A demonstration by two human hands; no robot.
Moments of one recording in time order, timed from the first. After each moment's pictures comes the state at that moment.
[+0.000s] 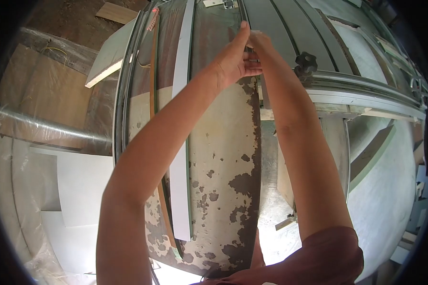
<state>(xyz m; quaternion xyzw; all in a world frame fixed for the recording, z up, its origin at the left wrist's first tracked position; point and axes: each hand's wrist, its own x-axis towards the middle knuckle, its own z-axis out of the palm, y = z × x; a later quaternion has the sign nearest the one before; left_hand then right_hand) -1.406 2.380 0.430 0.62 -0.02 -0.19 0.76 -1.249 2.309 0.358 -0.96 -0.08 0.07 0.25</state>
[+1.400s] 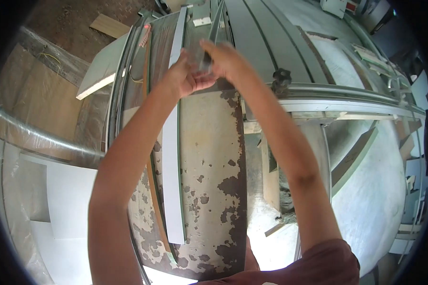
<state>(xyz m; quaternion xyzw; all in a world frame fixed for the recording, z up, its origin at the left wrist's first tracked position) -1.424 2.440 0.466 0.53 0.20 -0.11 0.82 -1.387 2.316 0.465 -0.66 -0.08 0.14 0.74</state>
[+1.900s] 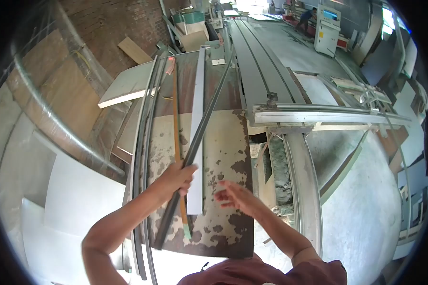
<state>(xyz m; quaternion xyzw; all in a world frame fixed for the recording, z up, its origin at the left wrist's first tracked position) -1.816 2.459 0.542 0.70 0.20 -0.19 0.66 -1.791 2.261 0.410 -0.50 -0.10 0.44 0.74</state>
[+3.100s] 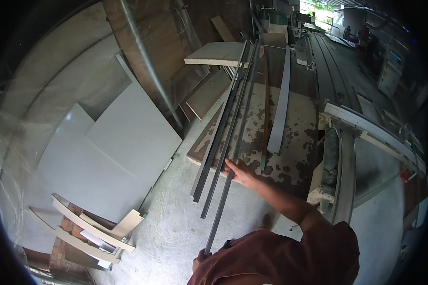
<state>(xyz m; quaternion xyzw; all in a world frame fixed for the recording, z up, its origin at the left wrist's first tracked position) -2.432 2.394 0.298 0.75 0.46 0.09 0.46 -2.056 2.462 0.364 -0.57 -0.18 0.47 0.65</state>
